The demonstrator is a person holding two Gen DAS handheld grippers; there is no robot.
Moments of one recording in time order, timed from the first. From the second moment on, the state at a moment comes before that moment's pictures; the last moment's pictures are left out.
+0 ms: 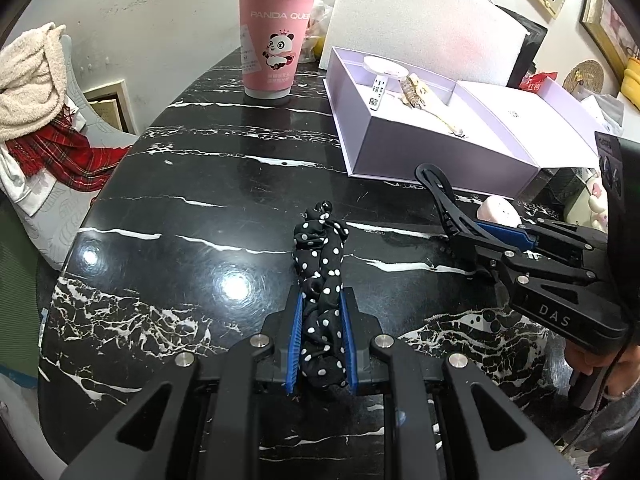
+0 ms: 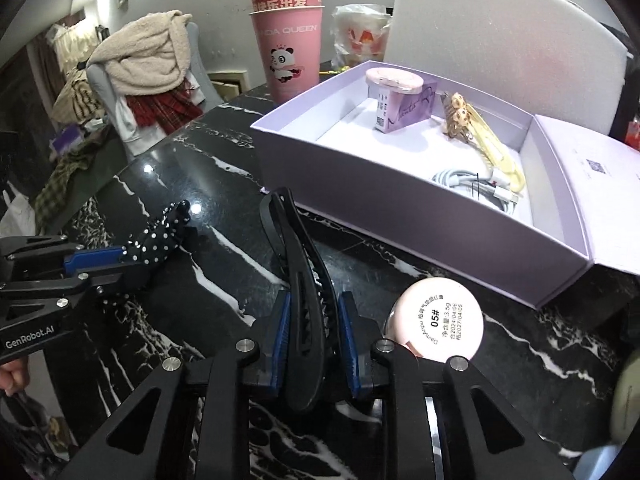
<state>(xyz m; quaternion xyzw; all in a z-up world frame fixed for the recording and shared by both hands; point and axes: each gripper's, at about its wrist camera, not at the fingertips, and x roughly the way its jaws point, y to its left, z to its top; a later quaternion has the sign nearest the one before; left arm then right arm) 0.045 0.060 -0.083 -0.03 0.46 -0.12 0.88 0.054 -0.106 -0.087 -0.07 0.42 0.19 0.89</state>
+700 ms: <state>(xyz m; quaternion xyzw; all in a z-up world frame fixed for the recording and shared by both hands) 0.039 -0.006 -0.052 0.02 0.43 -0.20 0.88 0.011 -0.157 -0.062 0.00 0.42 0.15 0.90</state>
